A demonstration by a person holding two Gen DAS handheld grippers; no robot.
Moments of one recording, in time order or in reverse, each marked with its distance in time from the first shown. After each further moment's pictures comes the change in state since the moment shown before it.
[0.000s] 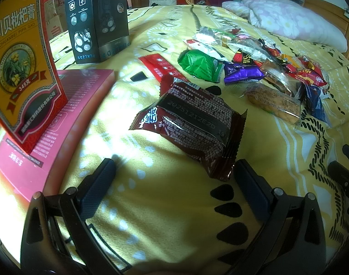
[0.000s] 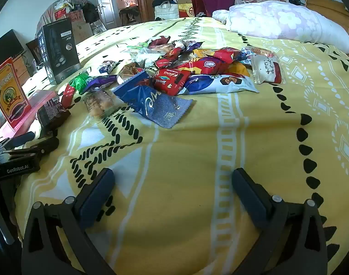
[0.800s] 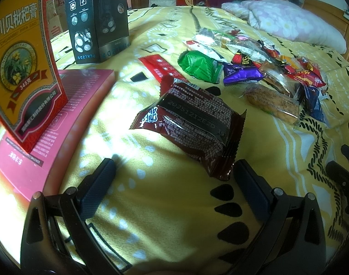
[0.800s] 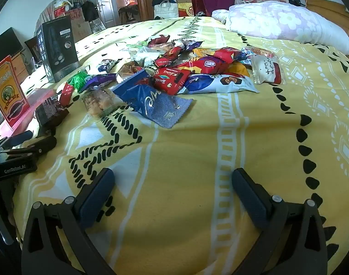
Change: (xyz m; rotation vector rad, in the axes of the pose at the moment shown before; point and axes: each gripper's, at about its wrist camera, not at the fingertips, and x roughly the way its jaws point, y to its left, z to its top) left arm -0.003 0.001 -0.001 -0.004 -0.006 -0.005; right arm 0.002 0.001 0.002 -0.007 0.001 -0.008
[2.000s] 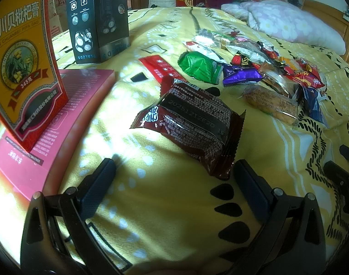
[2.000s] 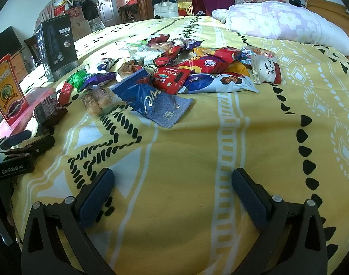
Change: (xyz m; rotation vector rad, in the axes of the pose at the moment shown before) left arm -0.006 -0.002 -0.003 -0.009 -0.005 -0.005; right arm 0.001 0.001 0.000 -0.009 0.006 -0.013
